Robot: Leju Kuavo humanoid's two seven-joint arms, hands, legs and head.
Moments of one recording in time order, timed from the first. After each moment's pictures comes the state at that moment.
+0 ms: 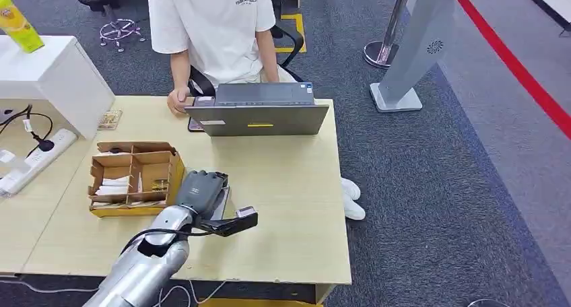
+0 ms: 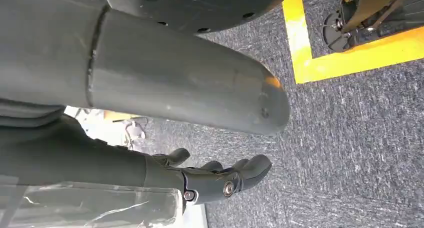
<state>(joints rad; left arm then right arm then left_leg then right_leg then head) -0.42 0.08 -0.58 -0.94 -1.21 0.10 -0.04 -0.10 0.26 -1.11 -0.19 1.24 -0.44 0.22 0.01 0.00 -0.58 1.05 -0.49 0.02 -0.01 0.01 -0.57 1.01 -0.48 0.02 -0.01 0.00</state>
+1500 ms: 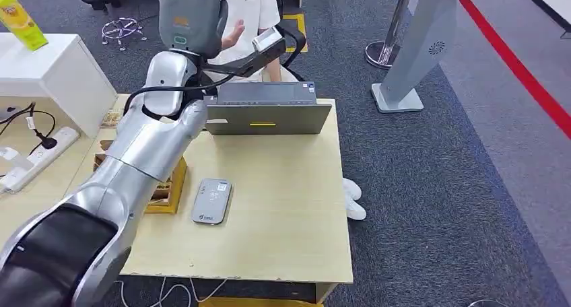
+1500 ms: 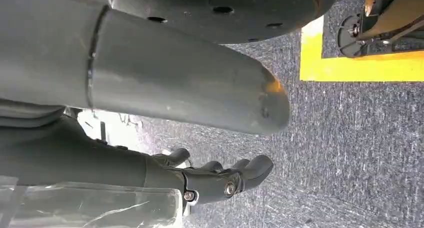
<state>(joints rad) -1.12 -0.15 -0.51 -0.68 -1.35 0.47 0.08 -0.10 0.26 -1.03 -0.19 1.36 -0.36 0.25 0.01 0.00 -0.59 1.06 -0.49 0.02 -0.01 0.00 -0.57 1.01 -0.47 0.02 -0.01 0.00</state>
